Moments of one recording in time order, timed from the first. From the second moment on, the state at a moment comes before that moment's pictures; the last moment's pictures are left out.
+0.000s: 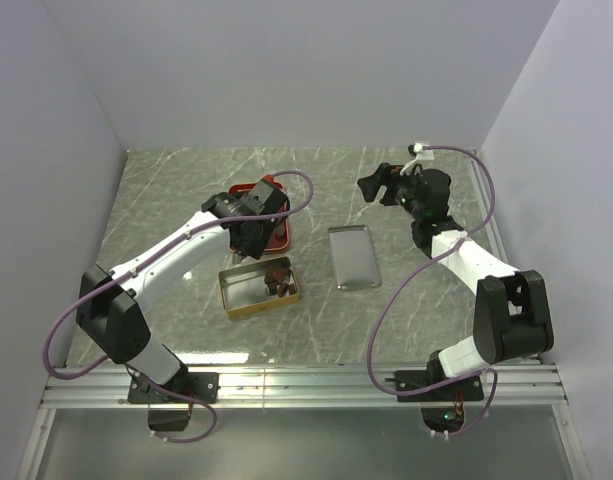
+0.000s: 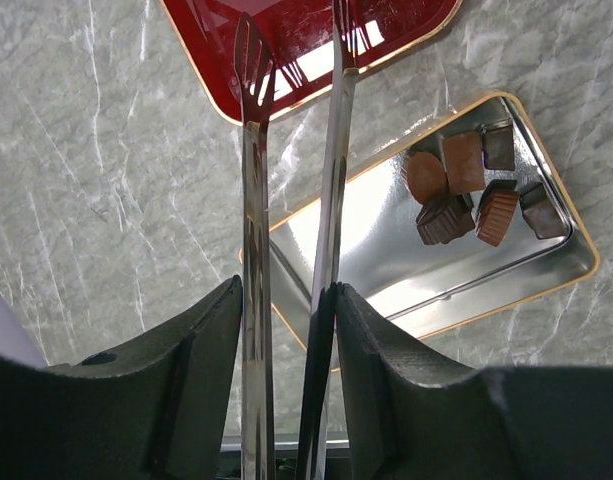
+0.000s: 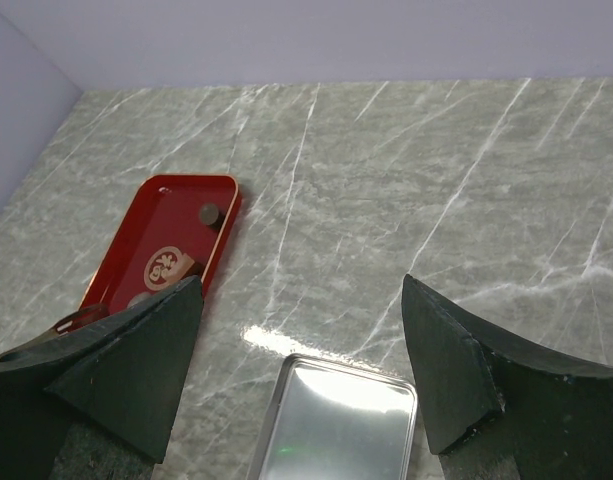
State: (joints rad) left arm -0.69 1.55 1.40 -1.01 -0.39 -0.21; right arm 0.17 1.47 0.89 0.43 -0.27 0.34
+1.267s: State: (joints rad) left arm -0.66 1.64 1.43 -0.96 -0.36 -0.15; right arm 0.17 1.49 0.89 0.43 -0.28 0.34
